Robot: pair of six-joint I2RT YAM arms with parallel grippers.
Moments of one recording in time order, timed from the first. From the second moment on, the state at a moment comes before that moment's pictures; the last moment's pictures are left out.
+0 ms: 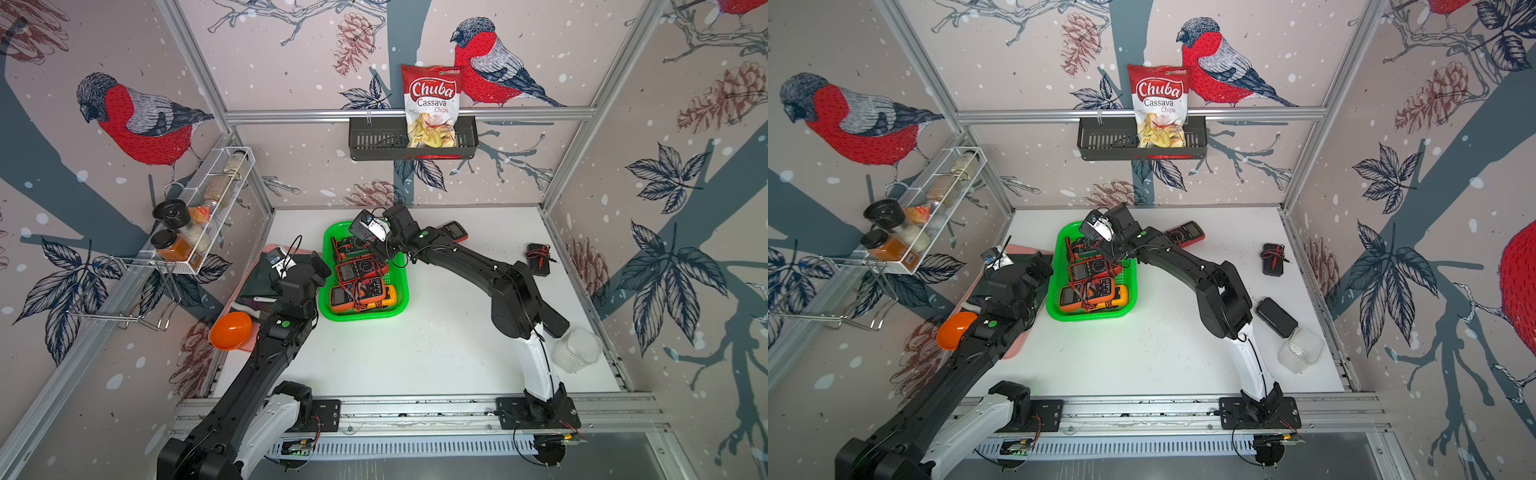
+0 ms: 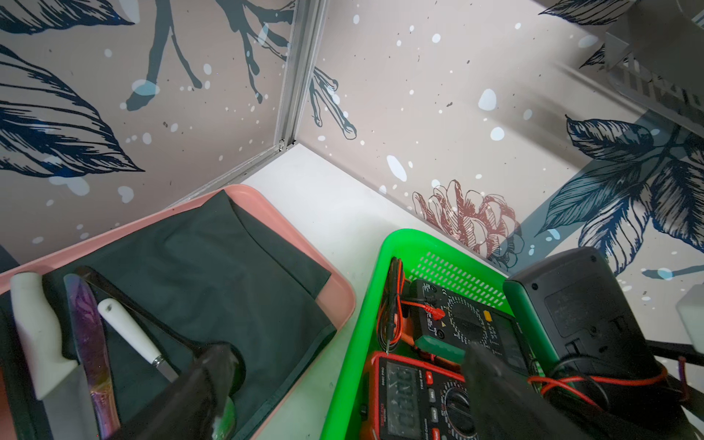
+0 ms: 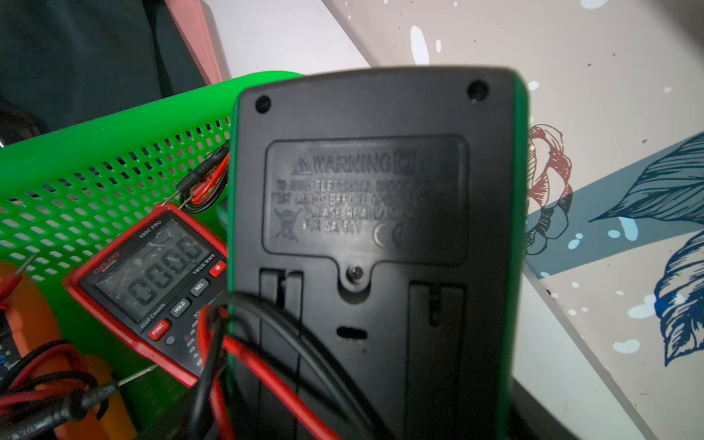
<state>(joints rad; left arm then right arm) -0.25 0.88 0.60 -0.08 -0.52 -0.57 0.82 2.19 1.93 -0.40 0.04 -0.39</state>
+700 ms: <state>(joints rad) -0.25 0.91 0.62 -0.13 -0.58 -0.62 0.84 2.24 1.95 -0.48 -0.03 -0.47</state>
